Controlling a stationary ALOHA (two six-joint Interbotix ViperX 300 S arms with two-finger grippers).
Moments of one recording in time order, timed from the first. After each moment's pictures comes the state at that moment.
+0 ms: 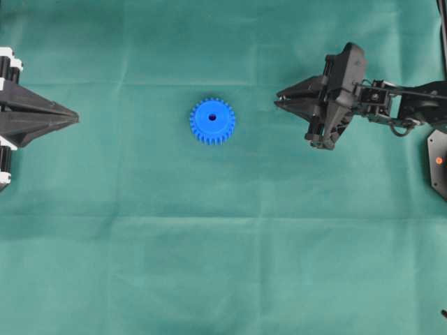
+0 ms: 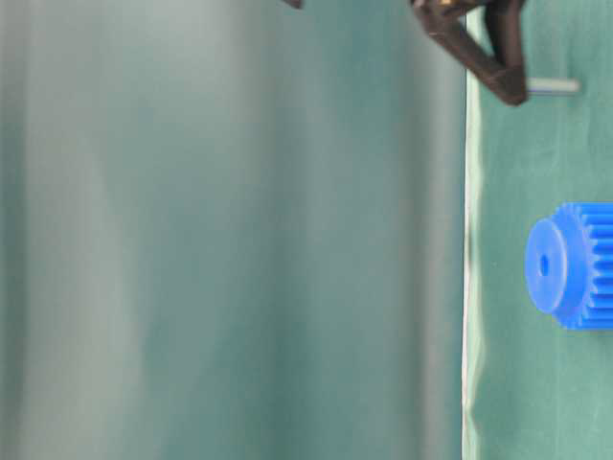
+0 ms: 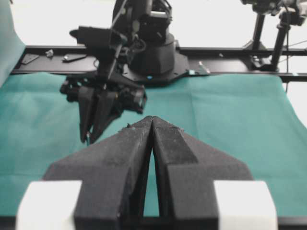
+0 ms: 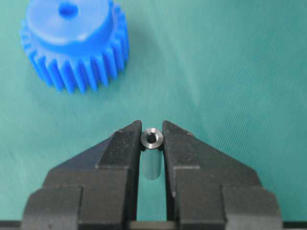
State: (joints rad) left arm 0.00 -0.98 1.17 0.01 -0.20 -0.01; right arm -0.27 0.01 1.10 0.03 -0.67 -0.01
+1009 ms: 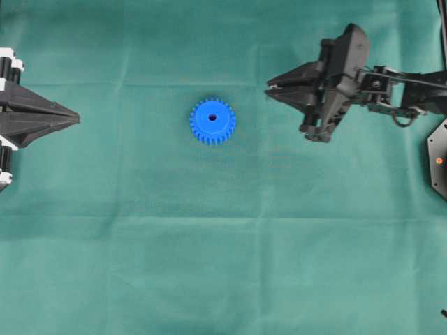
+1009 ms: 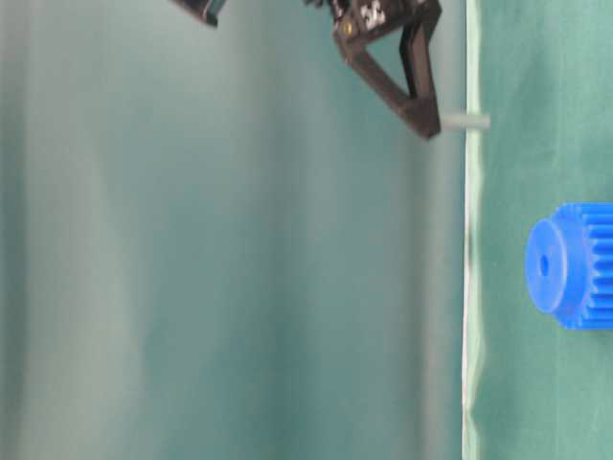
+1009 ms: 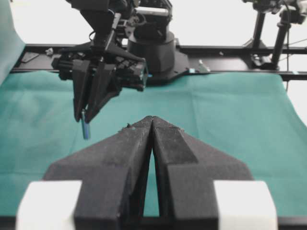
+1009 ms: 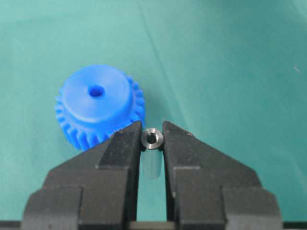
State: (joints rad) left arm 0.00 -0.98 1.17 0.01 -0.20 -0.01; right arm -0.23 -0.12 0.99 0.03 -0.46 -0.01
